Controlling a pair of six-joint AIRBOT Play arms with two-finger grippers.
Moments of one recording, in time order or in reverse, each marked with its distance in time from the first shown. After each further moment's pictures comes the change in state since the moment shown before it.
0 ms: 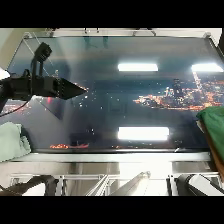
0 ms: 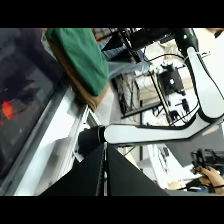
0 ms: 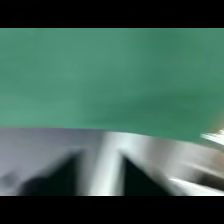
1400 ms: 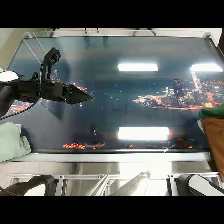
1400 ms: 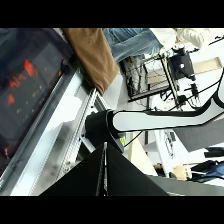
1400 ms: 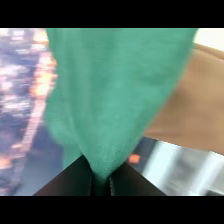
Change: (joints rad) left arm -0.074 0.001 -0.038 0.069 0.025 0.010; right arm 0.104 -0.033 0.499 -0.183 0.215 0.175
